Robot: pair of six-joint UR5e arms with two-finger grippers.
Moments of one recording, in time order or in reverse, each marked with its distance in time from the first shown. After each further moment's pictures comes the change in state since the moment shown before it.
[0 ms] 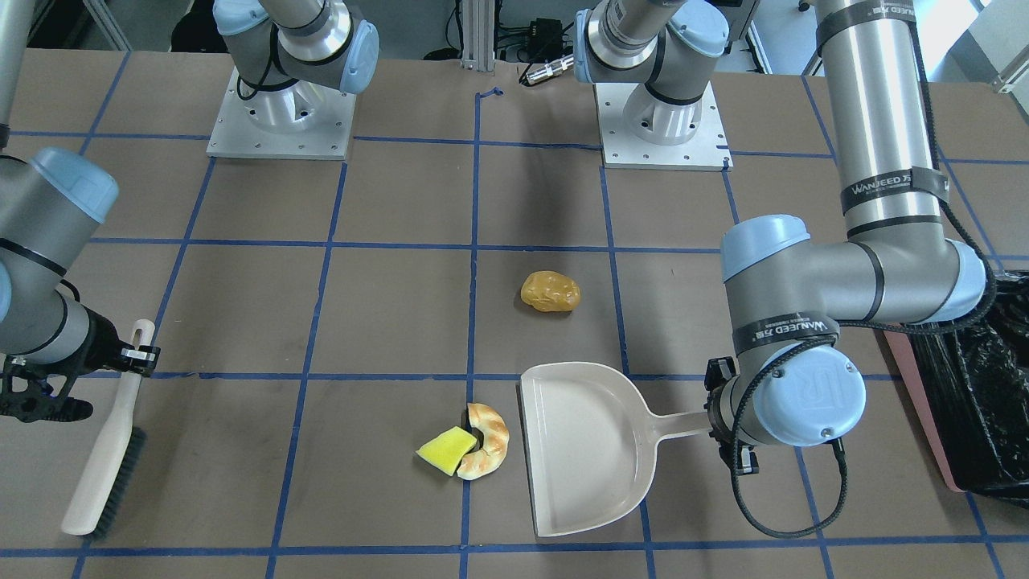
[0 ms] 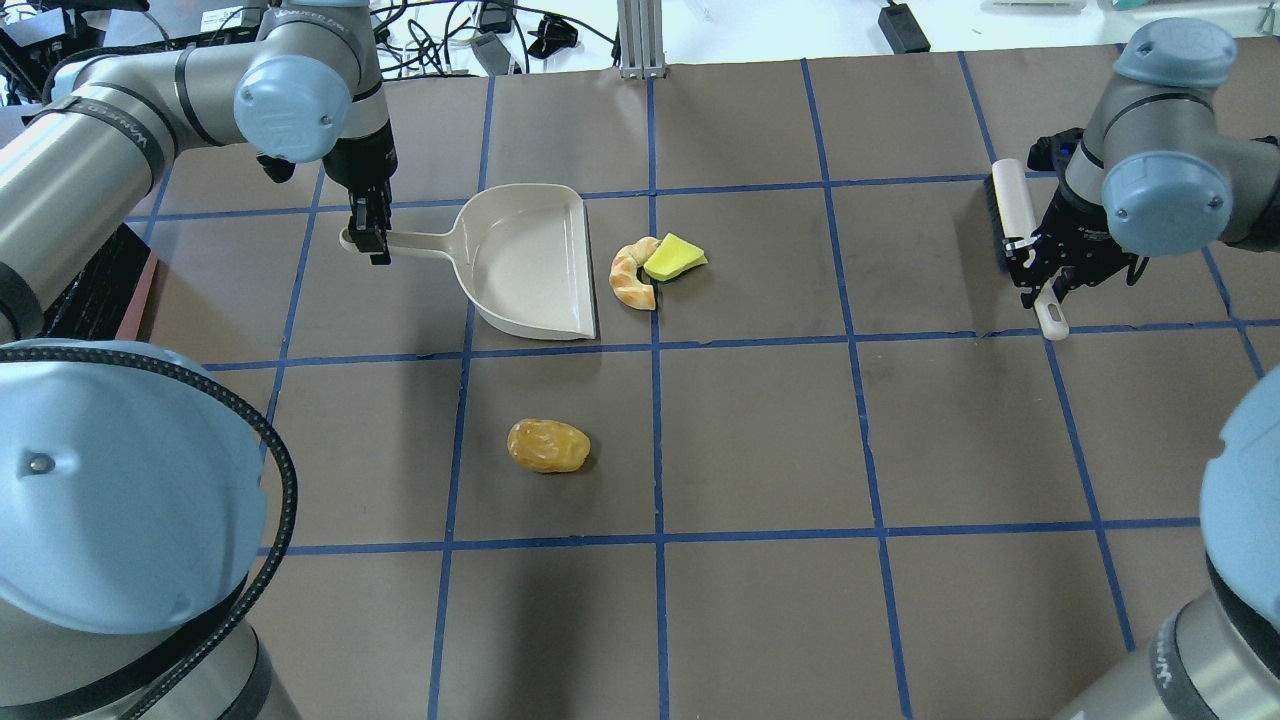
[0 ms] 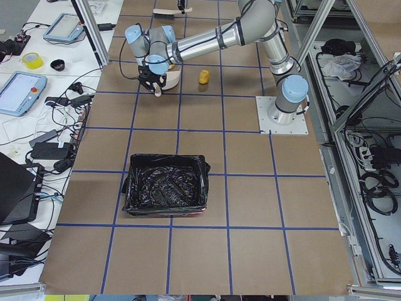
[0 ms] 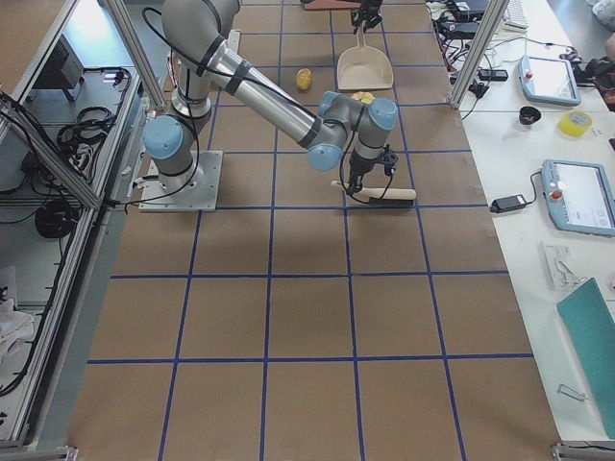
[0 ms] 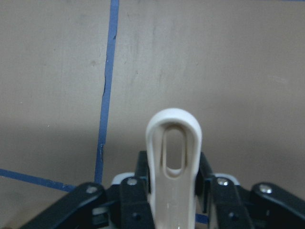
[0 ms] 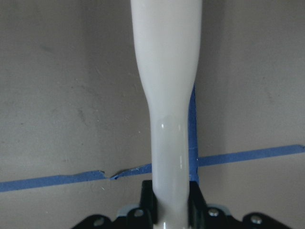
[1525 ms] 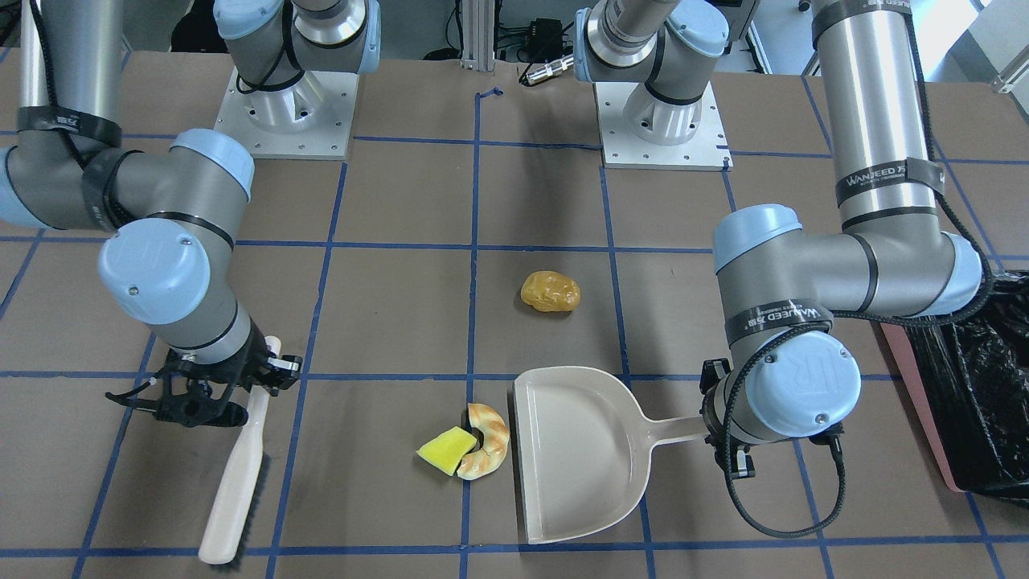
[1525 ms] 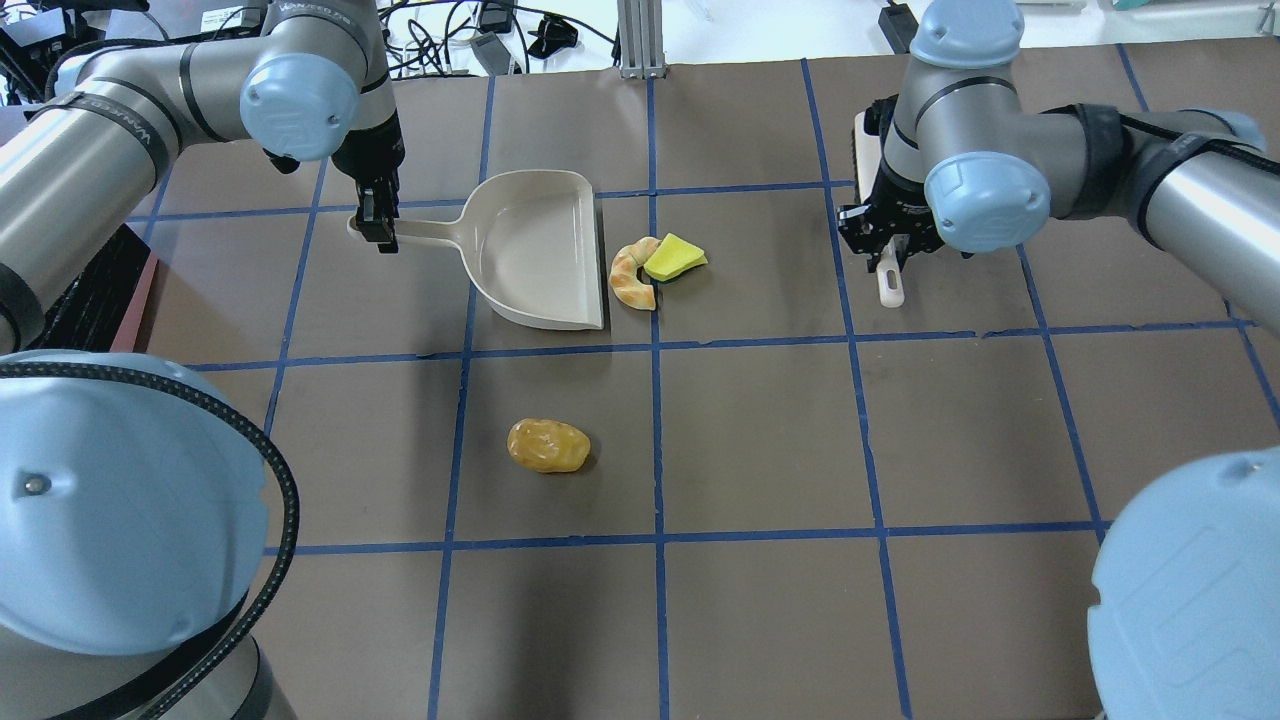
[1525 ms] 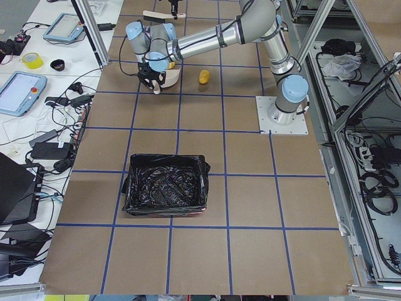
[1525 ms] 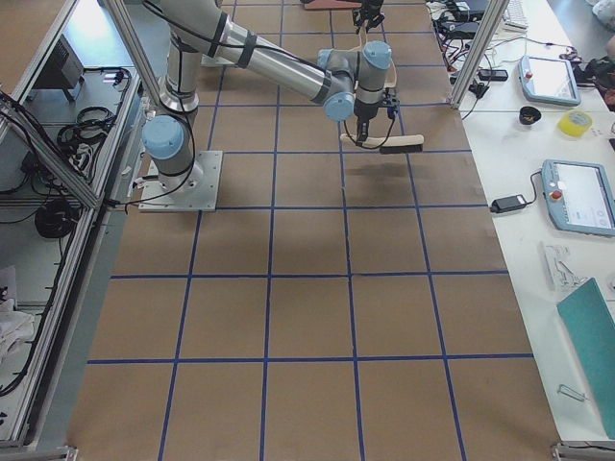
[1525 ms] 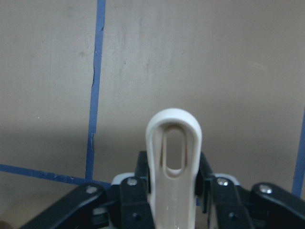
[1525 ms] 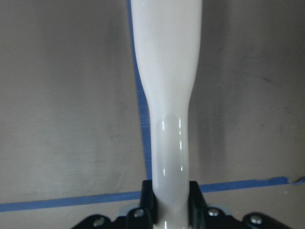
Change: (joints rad) left arm -0.014 0.016 -0.002 0.042 -0.009 0.007; right arm 0.324 -0.015 -0.051 -0.030 0.082 0.292
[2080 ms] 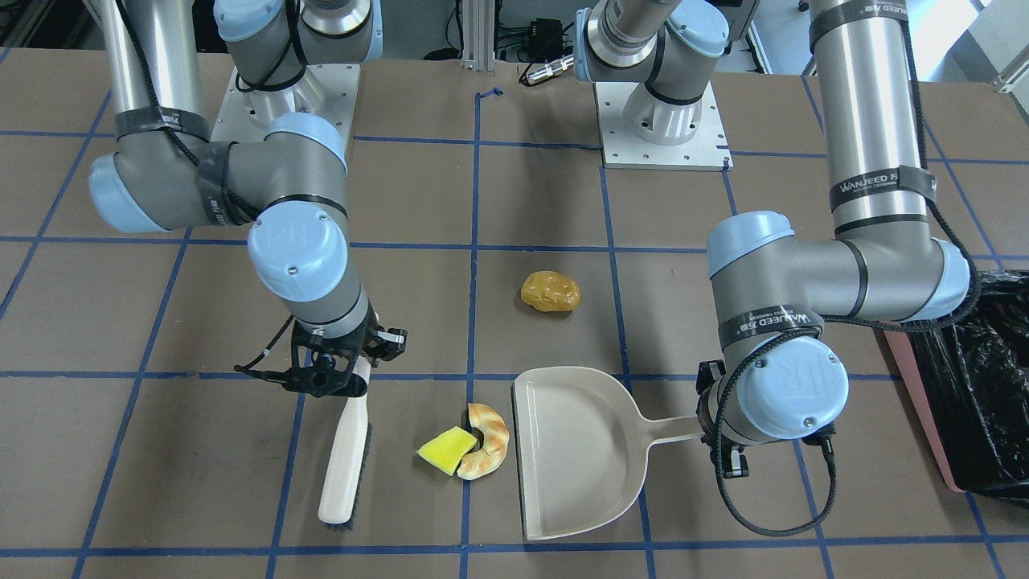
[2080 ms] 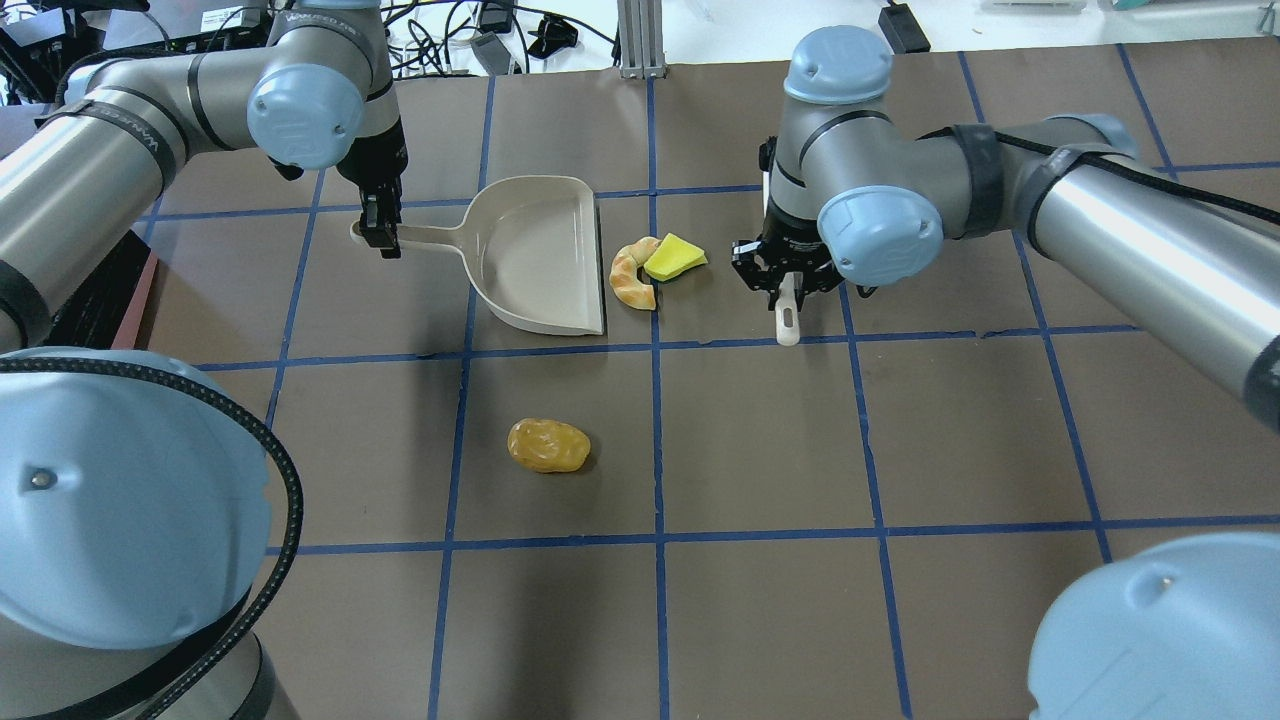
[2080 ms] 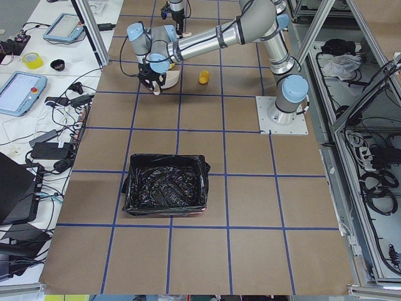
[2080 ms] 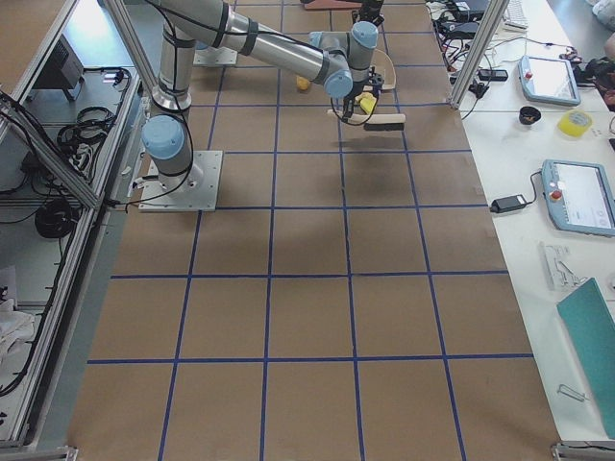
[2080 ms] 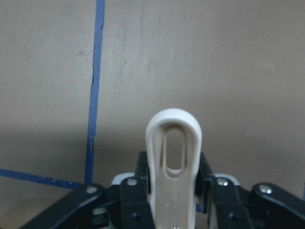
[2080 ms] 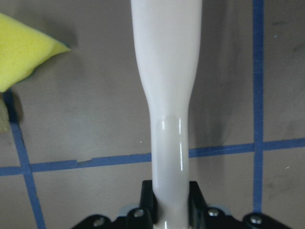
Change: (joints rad) left arm -0.002 -0.009 -0.026 0.016 0.006 0.000; right arm 0.180 0.018 -0.007 0.044 0.040 0.204
